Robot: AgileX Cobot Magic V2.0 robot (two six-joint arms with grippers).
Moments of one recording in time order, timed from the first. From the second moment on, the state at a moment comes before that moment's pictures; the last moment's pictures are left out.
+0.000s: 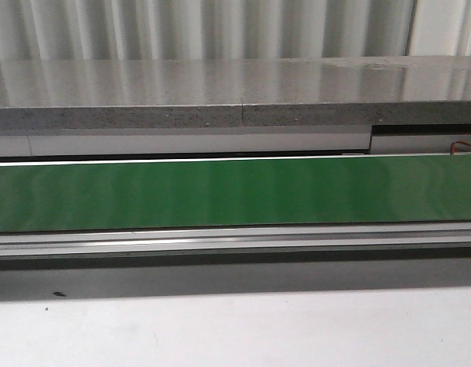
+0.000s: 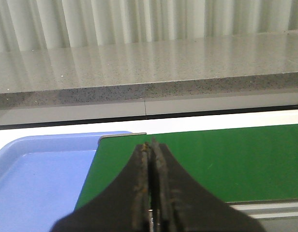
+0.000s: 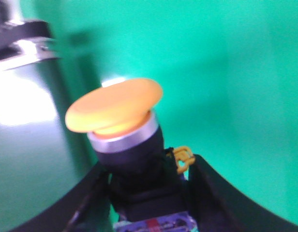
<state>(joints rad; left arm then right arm) 0.00 0.00 0.00 0.08 0.13 -0.01 -0.41 1.74 -1.43 0.14 1.00 -0.18</state>
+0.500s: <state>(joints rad) 0.00 0.00 0.00 0.08 0.13 -0.01 -0.18 1.67 -1.36 0.14 1.09 0.03</state>
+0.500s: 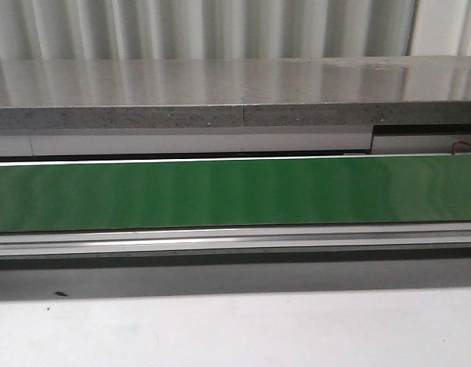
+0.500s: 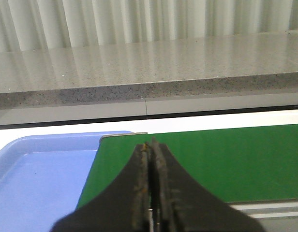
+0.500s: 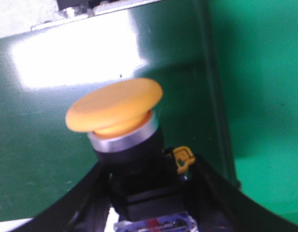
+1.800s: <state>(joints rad) 0.00 0.00 0.00 0.08 0.13 -0.01 0.07 1.55 -1.19 0.08 0.95 -0.04</state>
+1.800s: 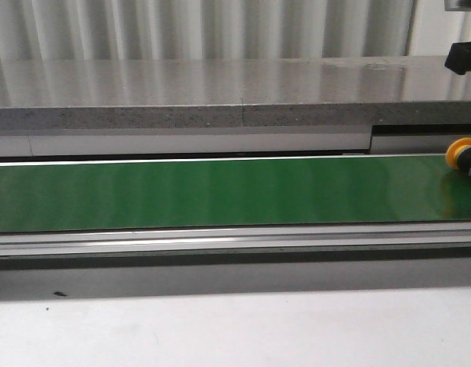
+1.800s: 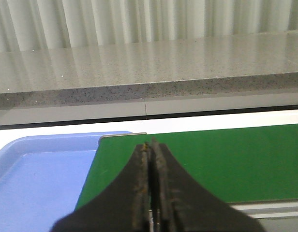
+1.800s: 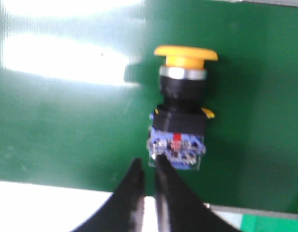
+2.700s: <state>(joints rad) 0.00 0.00 0.00 0.08 0.13 -0.01 0.11 0.60 -0.56 0.07 0.59 -0.09</state>
